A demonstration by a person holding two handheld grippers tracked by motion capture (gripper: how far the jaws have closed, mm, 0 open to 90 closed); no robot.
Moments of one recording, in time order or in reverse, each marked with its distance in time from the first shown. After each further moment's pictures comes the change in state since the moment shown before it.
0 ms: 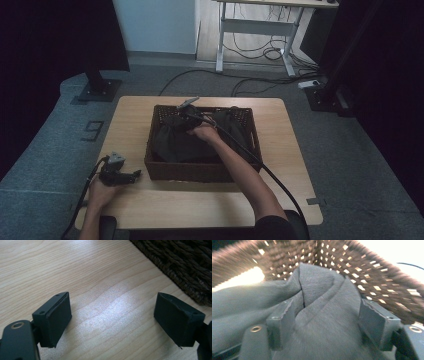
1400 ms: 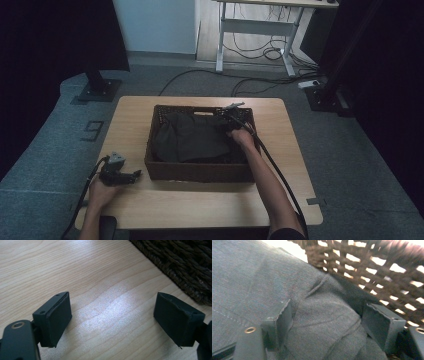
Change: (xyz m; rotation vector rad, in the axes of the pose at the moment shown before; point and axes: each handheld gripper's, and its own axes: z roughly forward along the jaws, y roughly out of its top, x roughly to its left) left arm 0.000 0.000 0.000 0.000 -0.003 0.005; right arm -0.090 -0.091 -0.060 0.057 -0.292 0.227
